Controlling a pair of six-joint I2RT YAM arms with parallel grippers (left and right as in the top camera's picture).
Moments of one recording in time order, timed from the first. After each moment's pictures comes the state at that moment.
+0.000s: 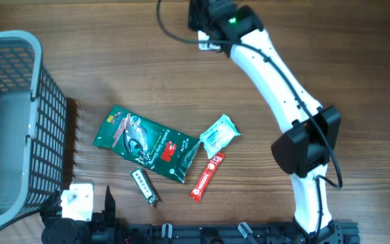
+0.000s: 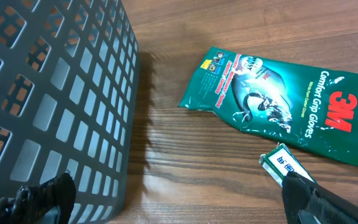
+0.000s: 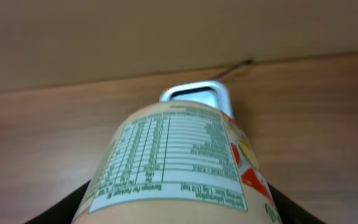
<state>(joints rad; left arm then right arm) -0.07 0.01 0.71 -1.31 -0.24 0.12 0.51 2.23 2.25 -0.78 0.33 0.46</state>
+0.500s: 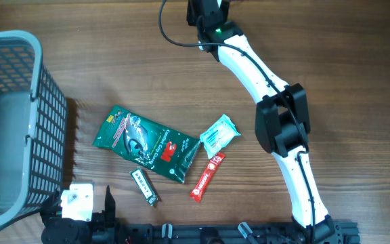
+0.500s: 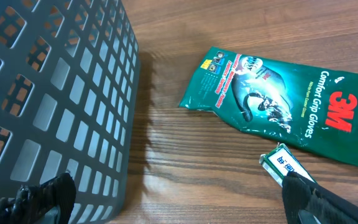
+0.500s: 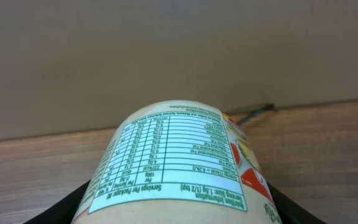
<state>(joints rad) -0.07 0.01 0.71 -1.31 -0.24 0.12 0.47 2.51 2.25 -0.31 0.42 0.36</state>
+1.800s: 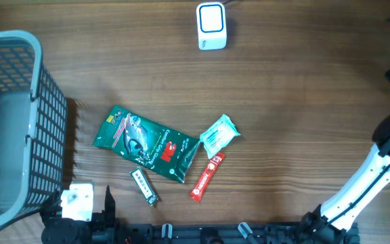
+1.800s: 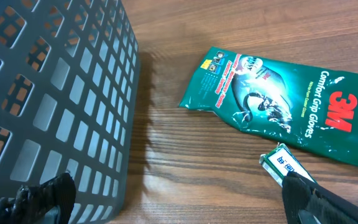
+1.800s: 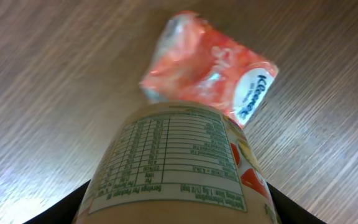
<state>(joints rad) -0.07 0.01 0.71 -1.31 -0.24 0.12 -0.60 2.42 2.19 -1.13 0.22 0.23</state>
